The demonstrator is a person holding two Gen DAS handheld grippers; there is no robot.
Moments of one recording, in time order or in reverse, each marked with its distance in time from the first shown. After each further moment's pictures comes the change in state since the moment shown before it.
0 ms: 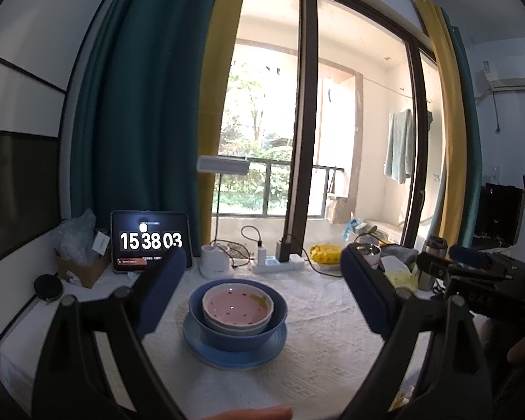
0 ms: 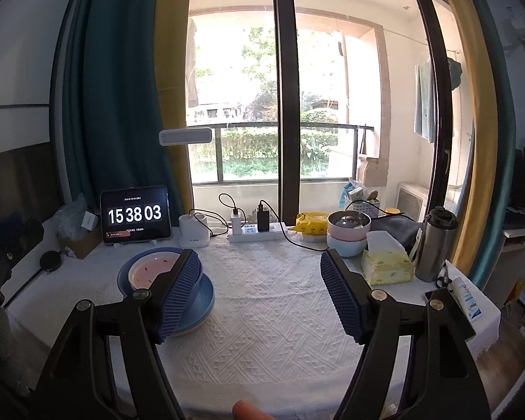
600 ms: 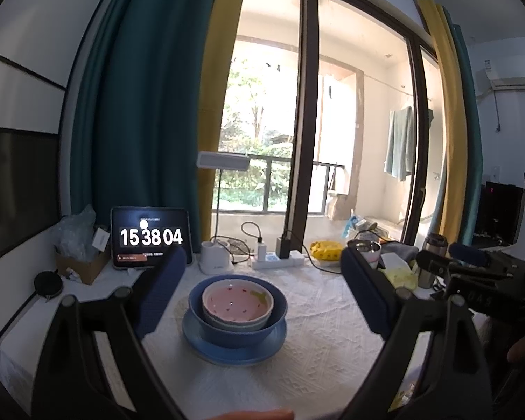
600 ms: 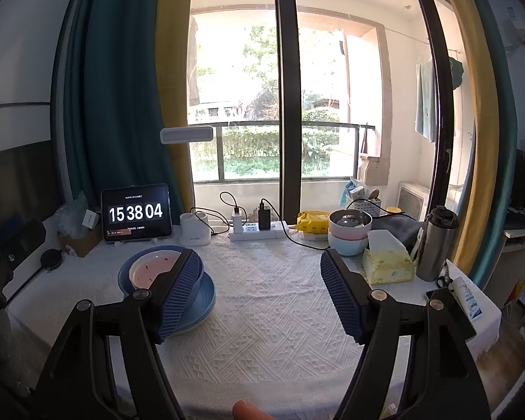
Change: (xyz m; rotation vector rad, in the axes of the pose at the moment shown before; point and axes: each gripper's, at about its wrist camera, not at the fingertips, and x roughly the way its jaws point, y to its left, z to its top) left arm 0.000 -0.005 -0.004 -0.002 0.013 0.006; right arm 0.000 0.000 0.000 -0.003 0.006 0.004
